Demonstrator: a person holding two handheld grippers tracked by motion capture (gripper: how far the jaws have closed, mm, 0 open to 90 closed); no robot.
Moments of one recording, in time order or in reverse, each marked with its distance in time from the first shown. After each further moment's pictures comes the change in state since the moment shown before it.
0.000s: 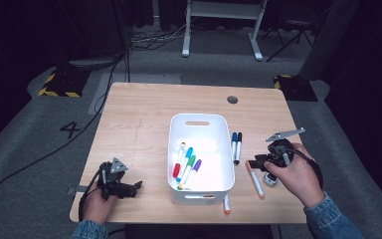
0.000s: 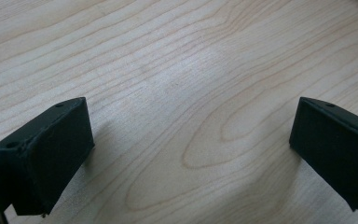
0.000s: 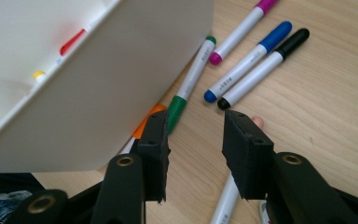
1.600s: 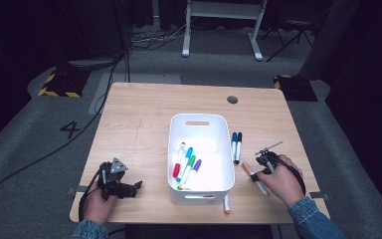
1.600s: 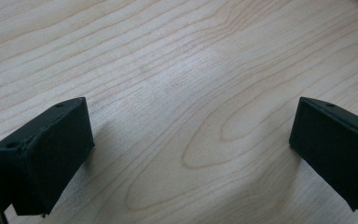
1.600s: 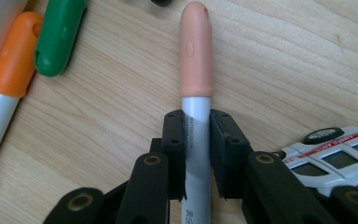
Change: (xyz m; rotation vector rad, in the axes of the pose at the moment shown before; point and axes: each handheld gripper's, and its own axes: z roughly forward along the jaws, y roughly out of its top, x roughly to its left) left arm 0.000 0.000 0.000 0.000 0.001 0.000; right arm -0.034 -0.040 0.080 0.284 -0.099 0.105
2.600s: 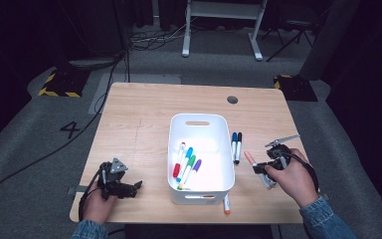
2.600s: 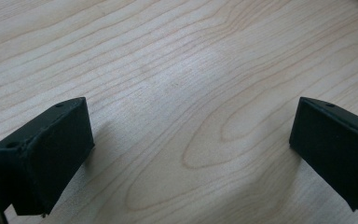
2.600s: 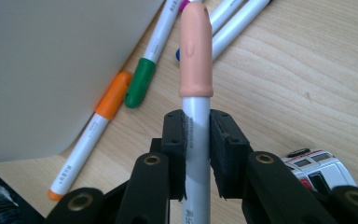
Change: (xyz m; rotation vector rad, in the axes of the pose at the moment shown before) left arm 0.000 0.000 0.000 0.000 0.001 0.000; right arm 0.010 0.003 -0.062 -0.181 0.080 -0.031
